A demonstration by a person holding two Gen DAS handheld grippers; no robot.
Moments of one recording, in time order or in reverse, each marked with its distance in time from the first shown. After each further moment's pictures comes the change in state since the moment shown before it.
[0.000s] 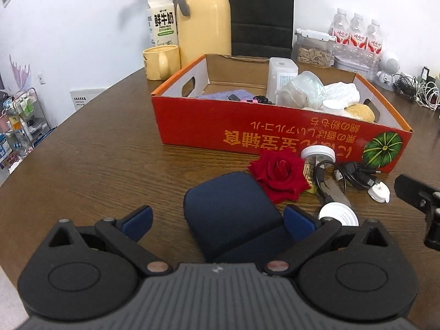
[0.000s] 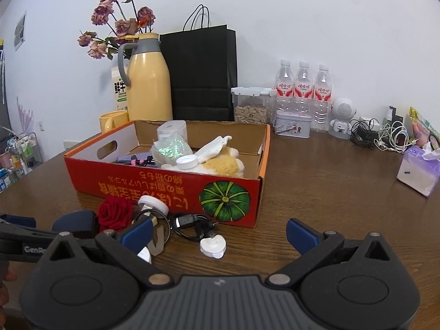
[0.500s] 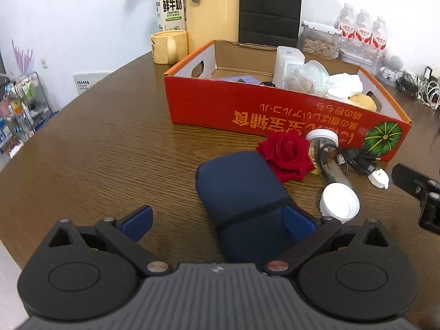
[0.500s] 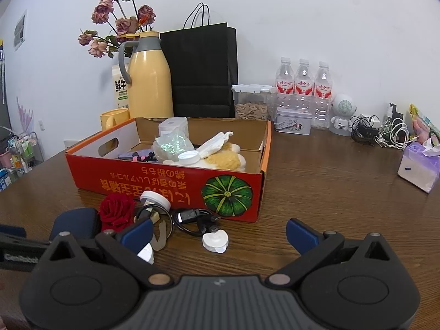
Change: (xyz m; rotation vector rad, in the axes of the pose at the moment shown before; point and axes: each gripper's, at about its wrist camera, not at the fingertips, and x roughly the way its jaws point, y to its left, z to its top) left arm -0.004 0.009 -0.007 -0.035 0.061 -0.012; right arm -0.001 0.001 -0.004 0.005 0.005 0.004
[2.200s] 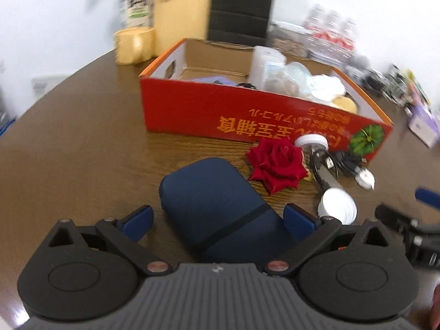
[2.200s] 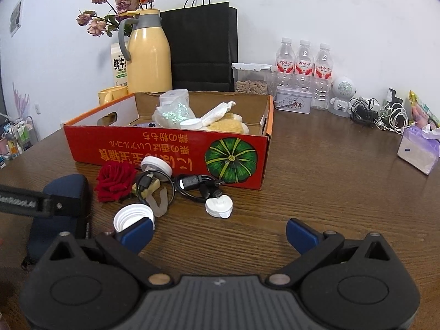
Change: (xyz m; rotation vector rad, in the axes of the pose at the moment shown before) left arm 0.026 0.034 0.012 0.094 -0.005 -0.224; right arm 0.005 0.007 -0.022 -0.011 0.077 -0.018
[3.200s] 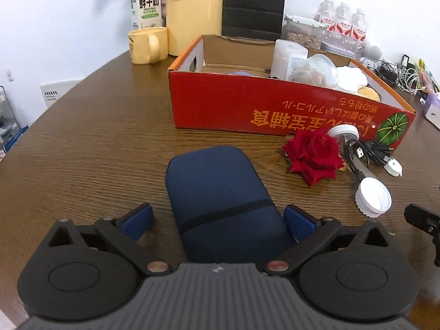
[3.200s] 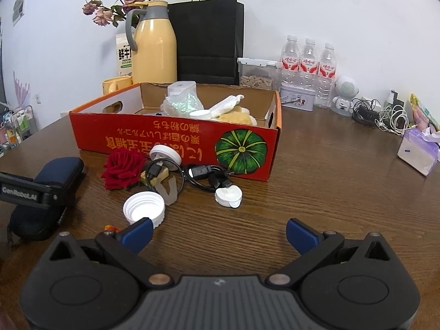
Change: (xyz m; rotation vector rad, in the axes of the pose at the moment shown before) left arm 0.006 0.022 -0.007 0.009 -0.003 0.086; right arm -0.004 0.015 -0.005 -0.034 0.027 -0.015
